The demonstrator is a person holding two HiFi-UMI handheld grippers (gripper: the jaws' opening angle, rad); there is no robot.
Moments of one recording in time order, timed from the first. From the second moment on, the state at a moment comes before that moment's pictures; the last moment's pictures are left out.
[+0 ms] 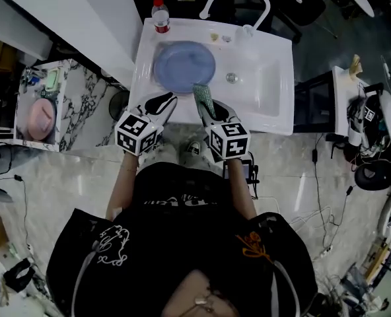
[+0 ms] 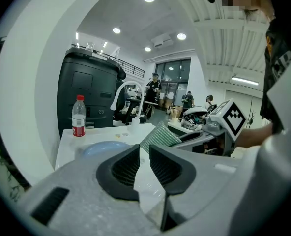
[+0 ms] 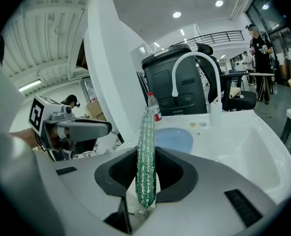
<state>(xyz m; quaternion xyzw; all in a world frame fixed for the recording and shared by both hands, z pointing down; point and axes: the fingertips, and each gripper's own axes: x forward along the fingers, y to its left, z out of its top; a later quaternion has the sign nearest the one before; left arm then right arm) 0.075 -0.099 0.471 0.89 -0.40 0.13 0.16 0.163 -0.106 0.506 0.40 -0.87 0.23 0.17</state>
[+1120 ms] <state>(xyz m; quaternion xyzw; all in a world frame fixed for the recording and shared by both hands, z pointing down) 0.029 -0.181 0.572 0.92 -0.24 0.30 0.11 0.063 -0.257 0.574 0.36 -0.85 0.24 0.30</state>
